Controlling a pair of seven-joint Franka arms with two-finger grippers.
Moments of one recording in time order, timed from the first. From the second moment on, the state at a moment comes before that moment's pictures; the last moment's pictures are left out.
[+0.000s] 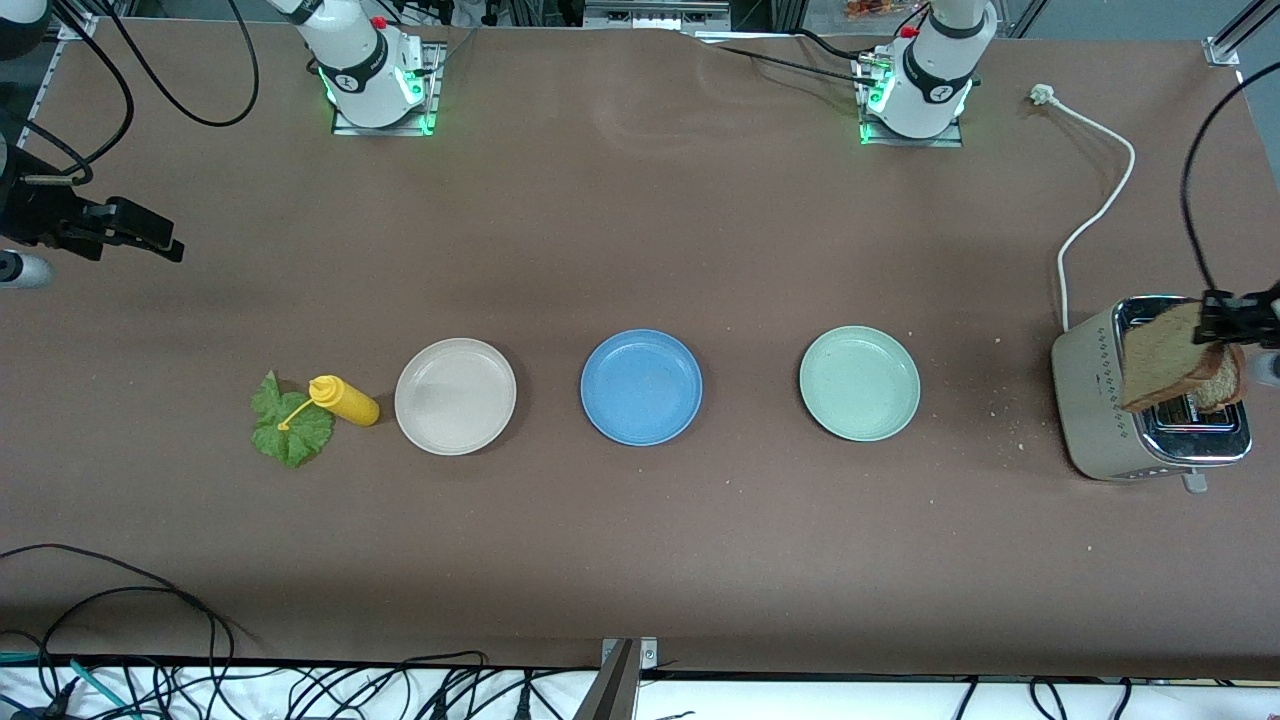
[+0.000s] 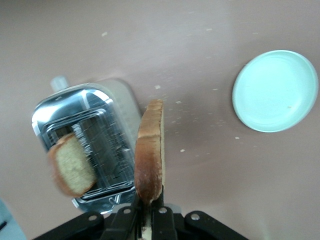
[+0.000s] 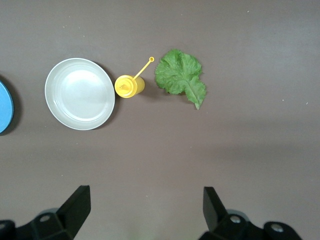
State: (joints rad) left arm 0.26 0.34 -0.16 -1.33 0.14 1.51 0.41; right arm 0.01 0.04 -0.05 -1.61 0.04 1.58 -0.02
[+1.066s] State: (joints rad) left arm -0.06 0.66 -0.24 -1.35 -0.62 1.81 0.36; right arm 0.01 0.04 -0.05 -1.61 0.04 1.58 -0.02
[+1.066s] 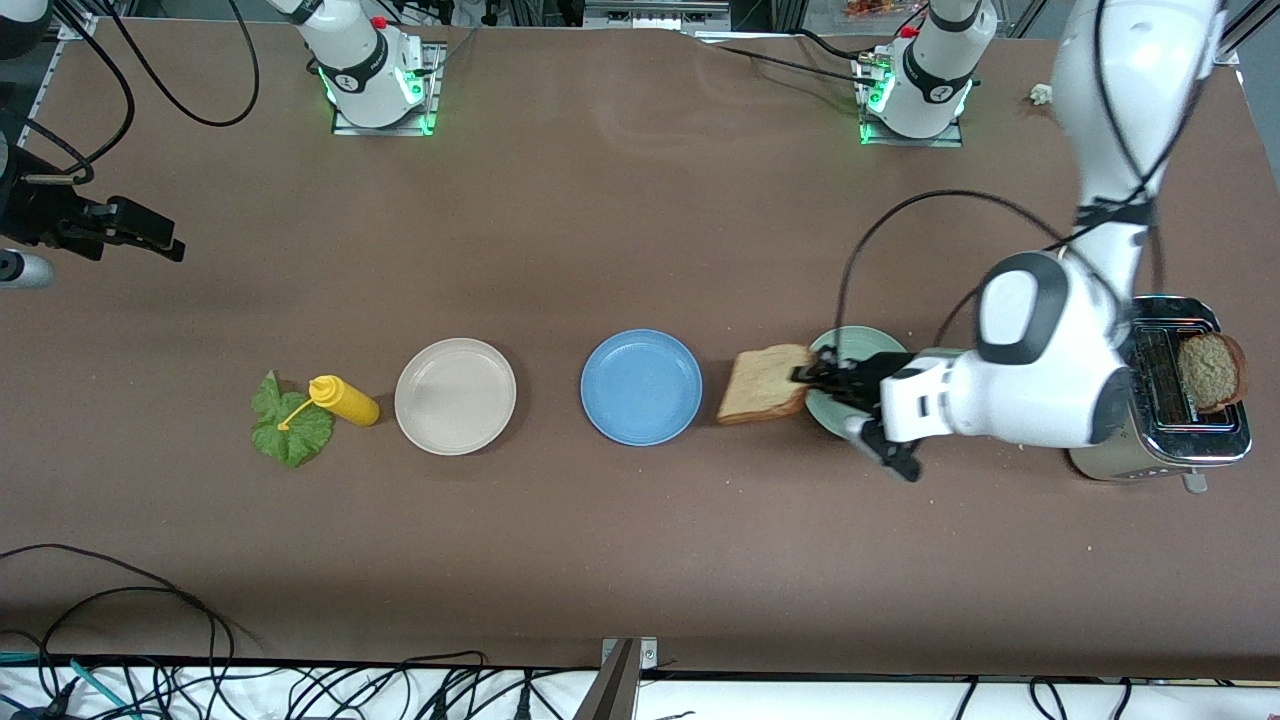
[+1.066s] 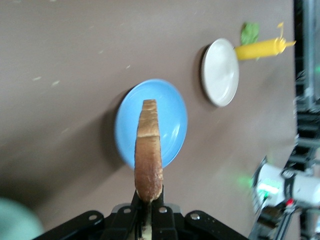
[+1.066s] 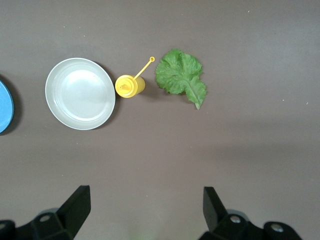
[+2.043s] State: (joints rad) left arm -0.23 0.87 -0.24 -1.43 -0.98 2.06 0.36; right arm 0.01 0.04 -0.05 -1.61 0.04 1.58 -0.02
